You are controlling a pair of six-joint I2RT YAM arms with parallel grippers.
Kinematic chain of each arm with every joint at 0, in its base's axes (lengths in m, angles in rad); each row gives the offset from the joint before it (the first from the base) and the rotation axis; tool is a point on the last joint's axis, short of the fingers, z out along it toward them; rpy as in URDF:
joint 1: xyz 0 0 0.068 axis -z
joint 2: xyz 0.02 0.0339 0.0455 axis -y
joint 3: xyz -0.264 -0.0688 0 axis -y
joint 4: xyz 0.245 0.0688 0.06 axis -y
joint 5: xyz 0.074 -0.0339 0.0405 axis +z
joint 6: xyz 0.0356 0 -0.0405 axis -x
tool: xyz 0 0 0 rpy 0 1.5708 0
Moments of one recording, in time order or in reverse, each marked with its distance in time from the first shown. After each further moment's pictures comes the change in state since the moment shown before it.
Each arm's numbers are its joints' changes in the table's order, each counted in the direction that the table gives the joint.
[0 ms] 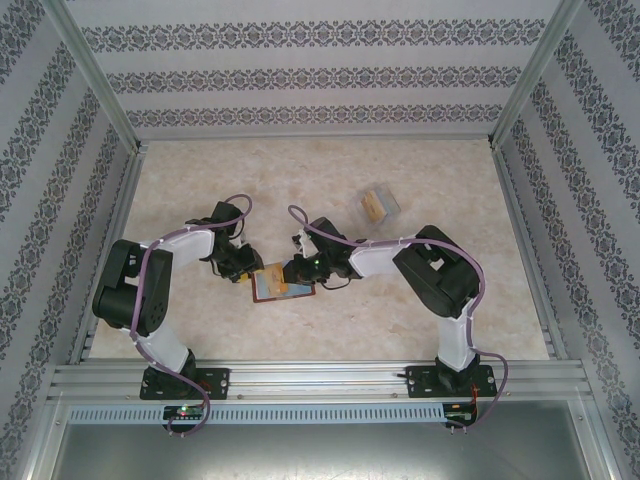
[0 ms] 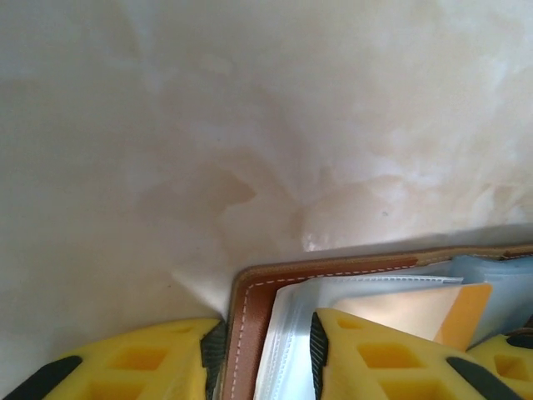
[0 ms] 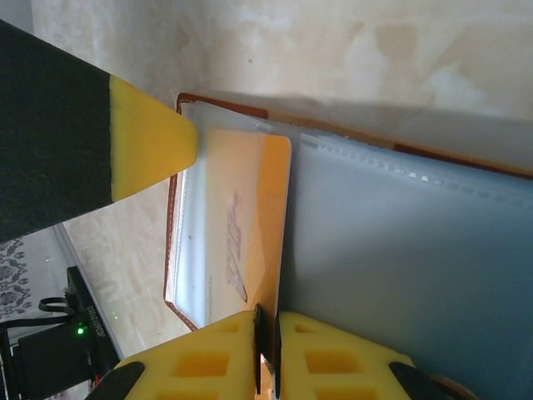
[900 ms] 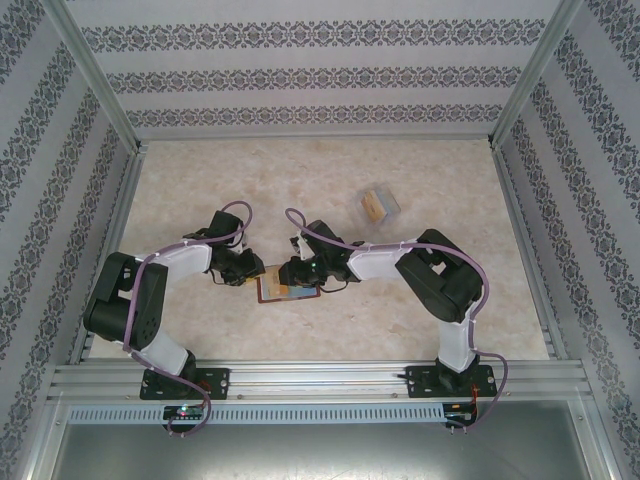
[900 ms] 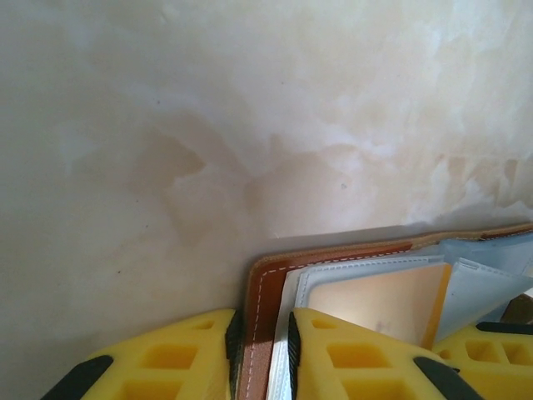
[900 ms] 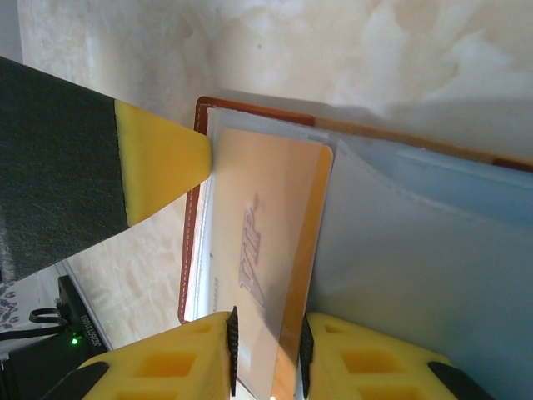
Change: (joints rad) left arm 0.025 0.106 -0.139 0.181 -0.027 0.039; right arm -0.041 0.027 -0.002 -0.019 -0.064 -0.038
